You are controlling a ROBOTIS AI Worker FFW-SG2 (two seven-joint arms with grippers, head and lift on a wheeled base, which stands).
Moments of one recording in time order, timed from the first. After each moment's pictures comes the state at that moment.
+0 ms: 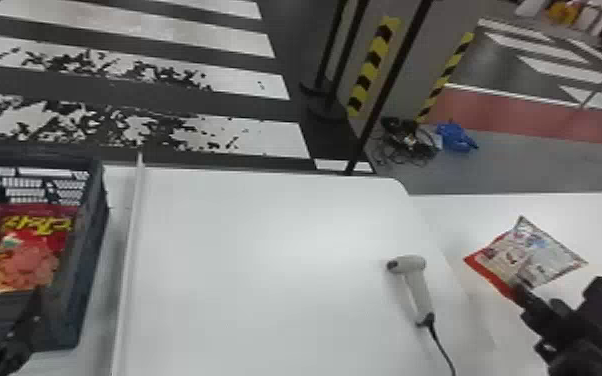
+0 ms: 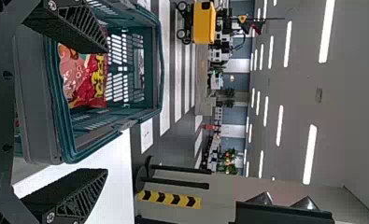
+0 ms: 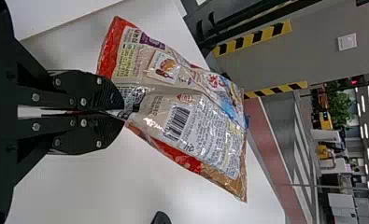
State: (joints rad) left arm 0.61 0.25 -0.03 -2.05 0.21 -0.04 -0.08; right arm -0.17 -0.30 -1.02 -1.05 0.02 0.36 0.40
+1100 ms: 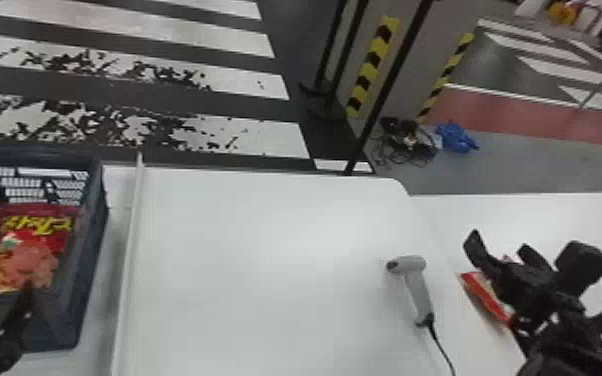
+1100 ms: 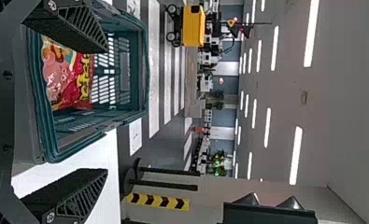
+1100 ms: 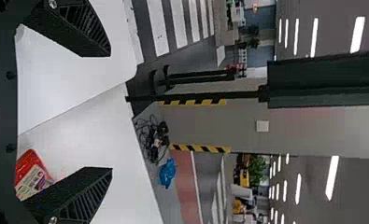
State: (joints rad) left arm 0.65 0.24 -0.02 -2.09 0.20 -0.08 -0.07; right arm 0.10 0.00 -0.81 -1.75 0.00 0.29 0.41
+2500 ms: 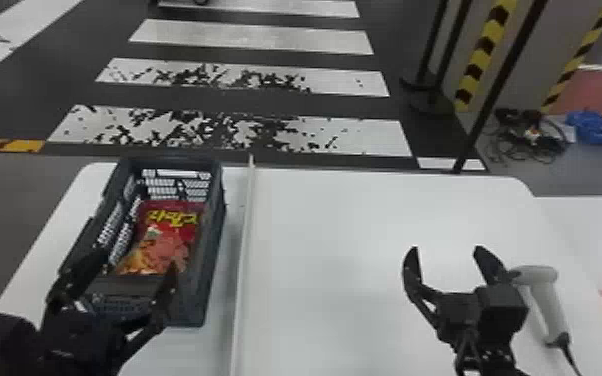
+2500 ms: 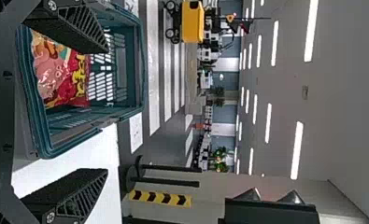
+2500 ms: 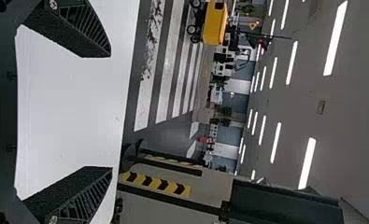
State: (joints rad) left arm 0.64 0.25 -0.02 -2.12 0.20 -0.04 -0.07; right arm 0.41 0.00 -0.04 -1.77 0.15 -0.12 -0.08
